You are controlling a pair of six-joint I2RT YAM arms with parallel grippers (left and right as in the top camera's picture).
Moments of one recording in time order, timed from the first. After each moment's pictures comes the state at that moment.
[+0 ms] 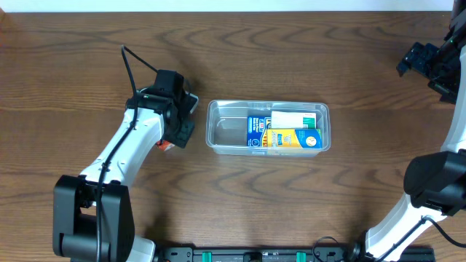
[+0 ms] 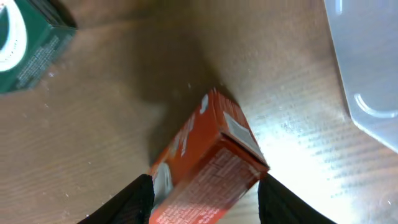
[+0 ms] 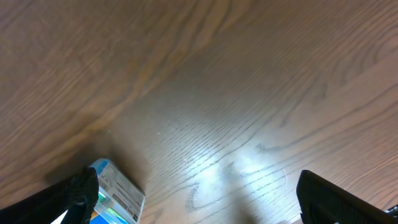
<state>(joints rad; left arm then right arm) -0.20 1.65 1.11 -0.82 -0.05 0.24 -0.28 2.00 2.20 -1.61 0.09 0.42</state>
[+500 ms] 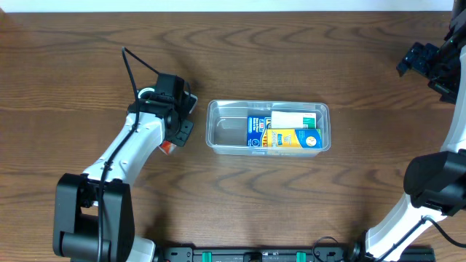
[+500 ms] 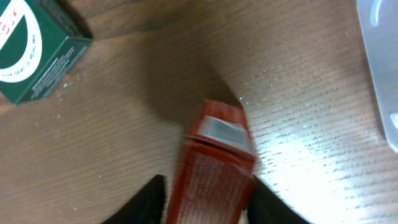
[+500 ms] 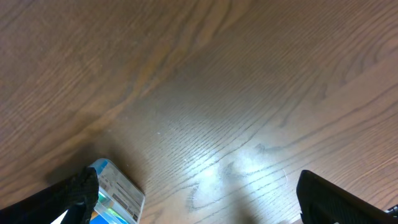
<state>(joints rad) -0.20 1.65 1.05 -0.71 -0.09 0.24 -0.28 2.00 2.20 -1.61 0.09 0.42</state>
